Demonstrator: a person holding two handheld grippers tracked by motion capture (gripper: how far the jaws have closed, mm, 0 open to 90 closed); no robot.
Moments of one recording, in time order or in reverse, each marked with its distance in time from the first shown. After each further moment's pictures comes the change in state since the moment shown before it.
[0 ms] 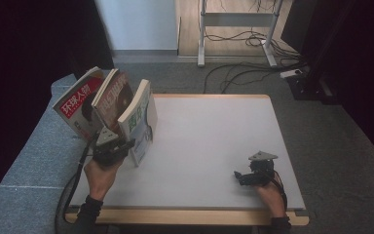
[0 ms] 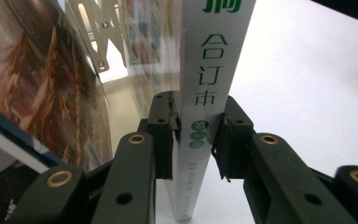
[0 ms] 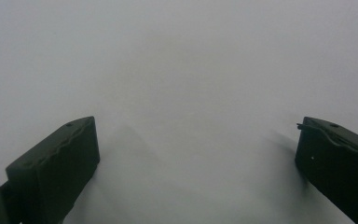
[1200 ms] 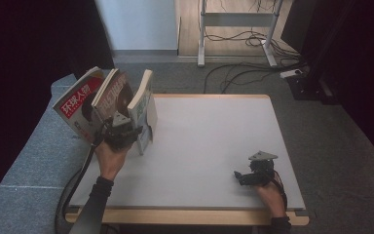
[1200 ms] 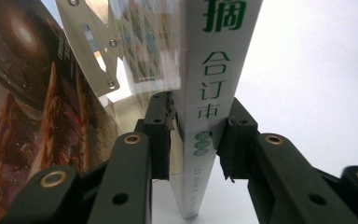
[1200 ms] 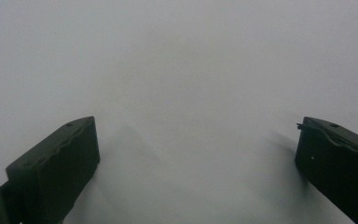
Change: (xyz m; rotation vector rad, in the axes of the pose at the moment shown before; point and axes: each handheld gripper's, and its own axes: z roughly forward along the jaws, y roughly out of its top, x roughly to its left) left arm 0.008 0.034 0.042 0.051 0.048 0.033; right arm 0.000 0.000 0.000 -0.001 0.000 -0.003
